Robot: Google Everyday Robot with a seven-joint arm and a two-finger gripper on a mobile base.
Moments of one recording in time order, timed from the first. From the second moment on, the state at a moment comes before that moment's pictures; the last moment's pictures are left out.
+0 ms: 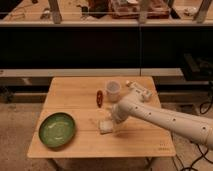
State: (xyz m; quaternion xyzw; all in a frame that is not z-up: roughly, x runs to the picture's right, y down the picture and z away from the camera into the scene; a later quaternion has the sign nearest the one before) arm 0.042 0.166 0.820 -0.23 -0.18 -0.10 0.95
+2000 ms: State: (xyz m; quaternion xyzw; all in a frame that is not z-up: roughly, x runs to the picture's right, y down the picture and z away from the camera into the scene) arm 0.026 0.162 0.799 -0.31 -0.18 -0.09 0.93
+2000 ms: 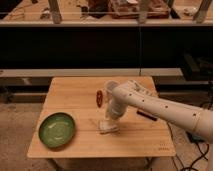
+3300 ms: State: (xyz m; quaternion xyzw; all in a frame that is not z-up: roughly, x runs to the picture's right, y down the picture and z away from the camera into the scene) arm 0.050 0.201 0.845 -0.32 -0.20 -0.09 0.92
